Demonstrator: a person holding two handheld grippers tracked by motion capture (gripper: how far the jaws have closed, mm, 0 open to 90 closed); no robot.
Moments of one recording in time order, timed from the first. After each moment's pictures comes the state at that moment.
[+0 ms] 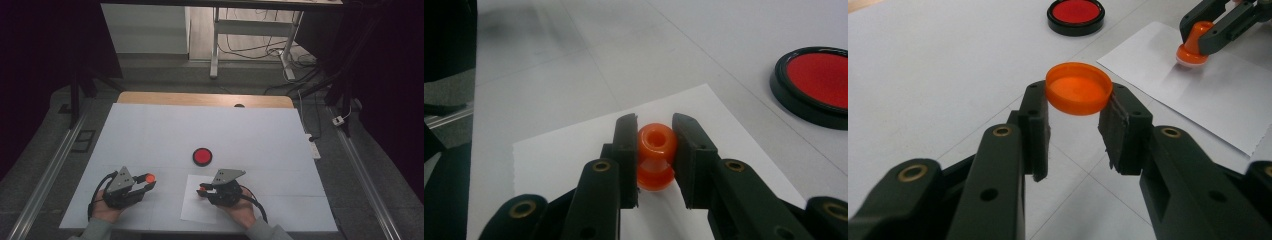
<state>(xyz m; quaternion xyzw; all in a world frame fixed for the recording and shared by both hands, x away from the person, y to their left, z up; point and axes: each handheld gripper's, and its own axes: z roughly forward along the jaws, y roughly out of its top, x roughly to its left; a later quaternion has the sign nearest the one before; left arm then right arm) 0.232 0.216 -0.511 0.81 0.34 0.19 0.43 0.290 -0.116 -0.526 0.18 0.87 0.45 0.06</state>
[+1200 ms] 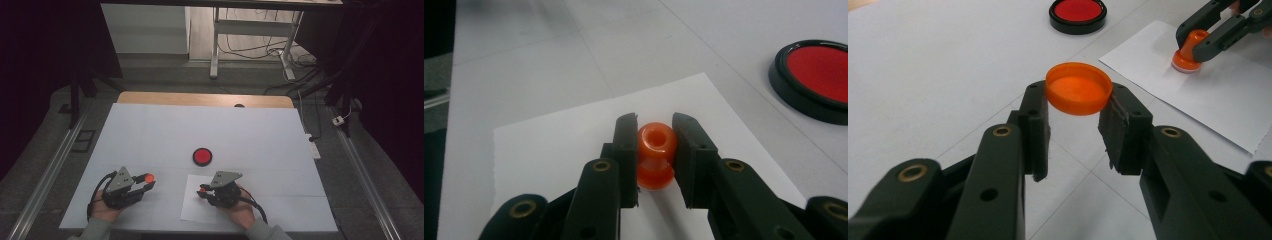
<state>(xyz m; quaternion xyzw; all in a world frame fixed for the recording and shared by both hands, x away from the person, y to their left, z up) 0.232 0.218 -0.512 0.81 0.34 0.19 0.43 0.287 -0.113 -0.533 0.17 0.88 0.43 0.08</state>
